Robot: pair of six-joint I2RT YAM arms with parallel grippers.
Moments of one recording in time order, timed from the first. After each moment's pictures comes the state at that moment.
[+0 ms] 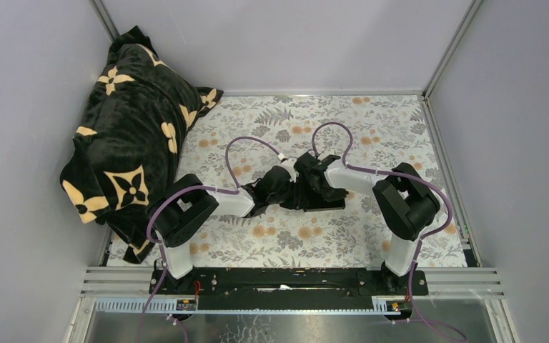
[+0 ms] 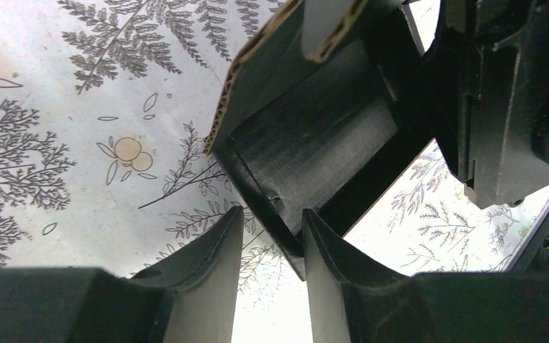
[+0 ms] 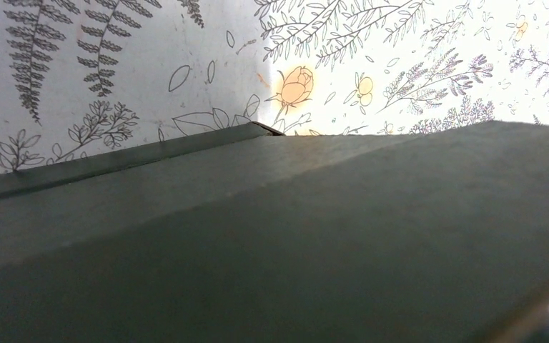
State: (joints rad) left arm -0.84 1.82 0.82 0.38 0.15 -0.61; right arm 0.71 1.82 1.10 -0.82 0.63 0.54
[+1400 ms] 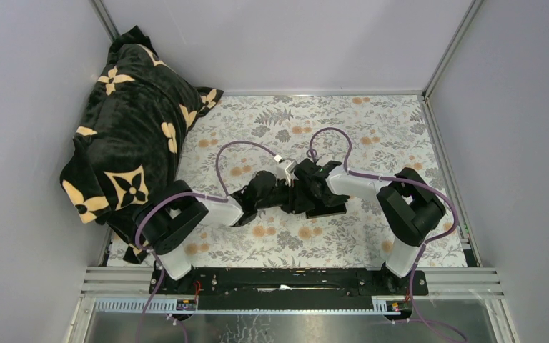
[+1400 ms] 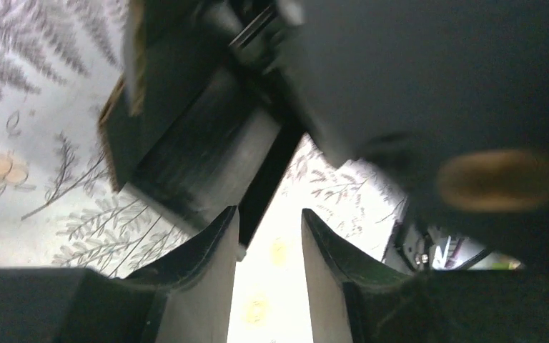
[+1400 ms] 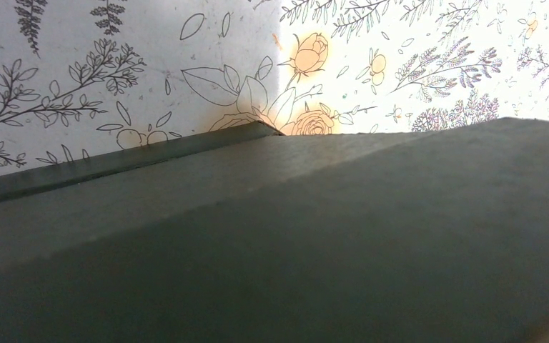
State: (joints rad) left arm -0.82 1.74 0.65 0.69 0.36 -0.65; right arm 0.74 1.77 1.05 -0.79 0.61 0.51
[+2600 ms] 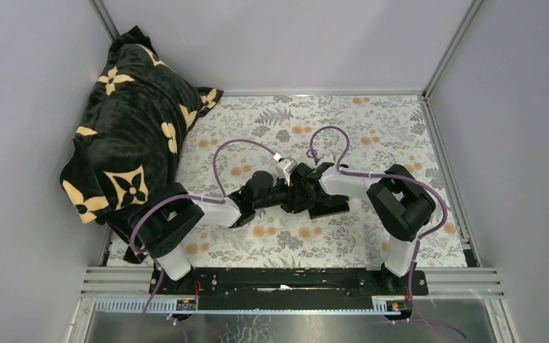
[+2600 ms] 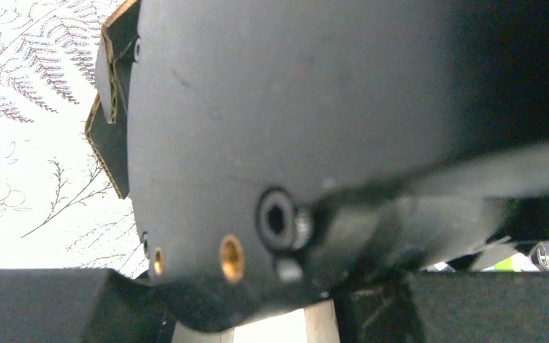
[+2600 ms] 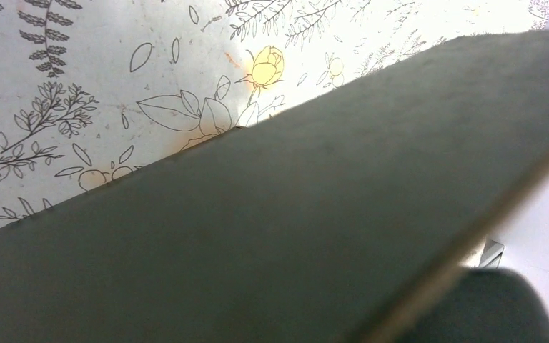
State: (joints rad) left arm -0.82 1.69 0.63 0.77 0.36 -0.61; right arm 0.77 1.84 1.07 -0.84 0.76 0.65
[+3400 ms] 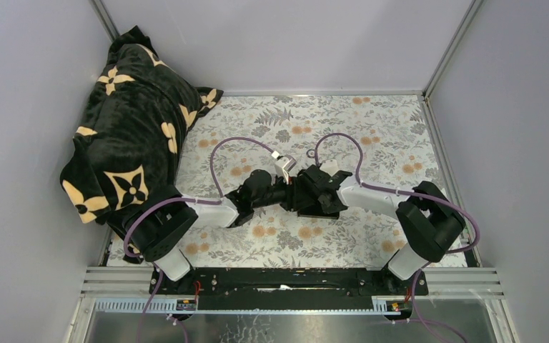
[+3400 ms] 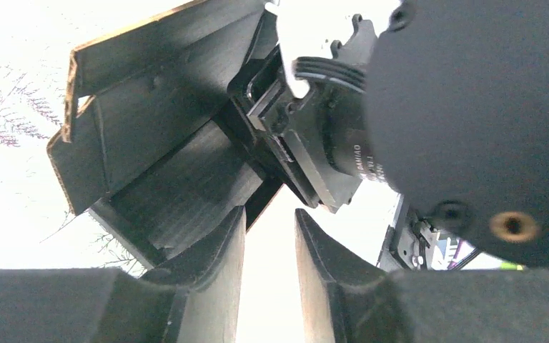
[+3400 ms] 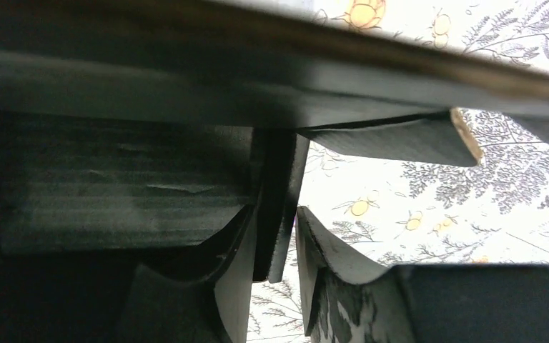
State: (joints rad) left arm -0.82 1.64 0.63 0.74 0.35 -0.59; right arm 0.78 1.62 0.92 -0.69 0.52 0.58
